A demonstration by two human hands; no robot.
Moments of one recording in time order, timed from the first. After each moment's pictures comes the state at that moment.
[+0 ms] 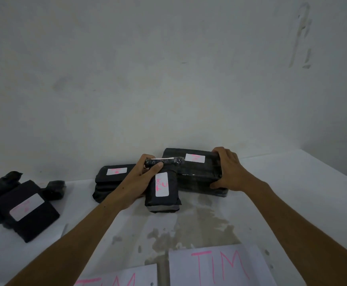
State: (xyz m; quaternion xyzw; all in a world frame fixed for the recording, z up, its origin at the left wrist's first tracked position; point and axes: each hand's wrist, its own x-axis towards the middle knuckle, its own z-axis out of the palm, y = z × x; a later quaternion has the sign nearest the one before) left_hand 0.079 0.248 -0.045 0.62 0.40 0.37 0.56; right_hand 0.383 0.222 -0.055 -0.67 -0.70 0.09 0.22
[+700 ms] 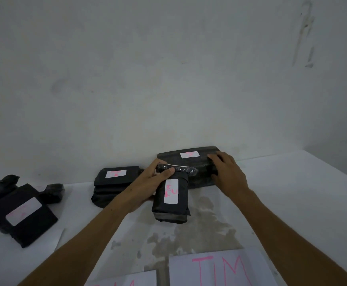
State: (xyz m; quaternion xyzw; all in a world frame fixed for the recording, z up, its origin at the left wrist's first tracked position) left_hand 0.099 0.249 -0.042 0.63 0.41 0.31 0.58; right_hand 0.374 0.245 -0.095 -0.70 -0.66 -0.07 0.26
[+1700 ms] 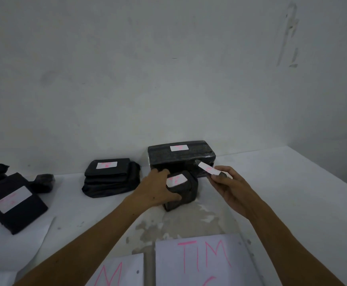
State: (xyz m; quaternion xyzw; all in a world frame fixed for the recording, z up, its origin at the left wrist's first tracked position) left_hand 0.139 0.227 -0.067 0.83 0.52 0.09 0.18; right_hand 0.388 0.162 -0.093 -0.40 -0.27 0.59 0.65
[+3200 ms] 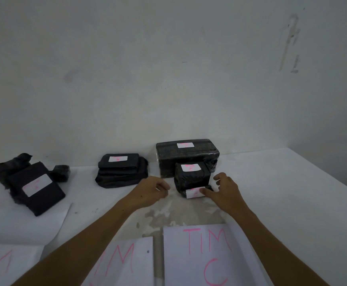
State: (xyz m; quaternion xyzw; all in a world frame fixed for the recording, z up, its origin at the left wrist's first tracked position) left_hand 0.088 0.224 -0.101 0.79 0.48 0.19 0.34; right_hand 0.353 0.146 -0.115 -0.74 -0.55 0.18 0.35
